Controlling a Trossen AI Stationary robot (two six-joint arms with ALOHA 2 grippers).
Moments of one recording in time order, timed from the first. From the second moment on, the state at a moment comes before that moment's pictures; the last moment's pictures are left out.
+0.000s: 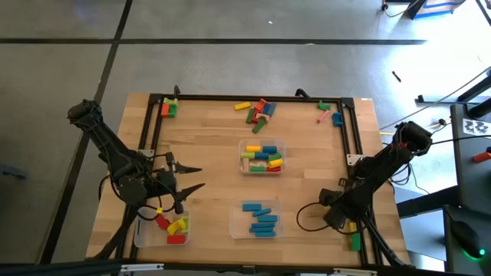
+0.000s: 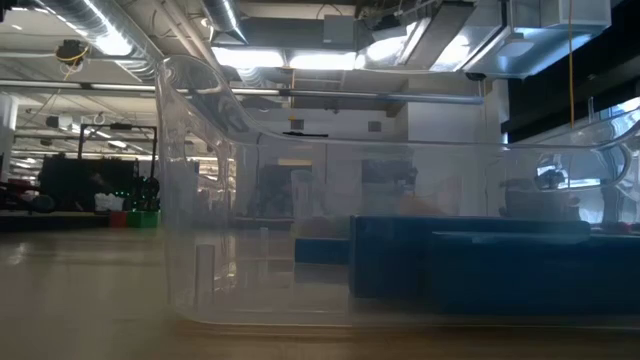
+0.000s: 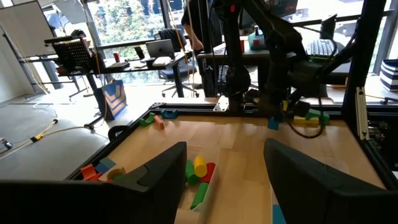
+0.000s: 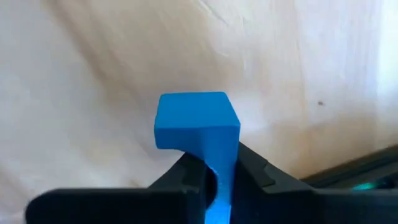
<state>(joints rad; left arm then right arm) -0.83 1.04 0.76 0.06 -1.16 -0.10 0.85 1.43 0.73 -0.98 -0.07 1.20</state>
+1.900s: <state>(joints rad) -0.82 1.04 0.76 0.04 -1.16 -0.10 0.43 2.07 1.33 0.53 0.32 0.08</state>
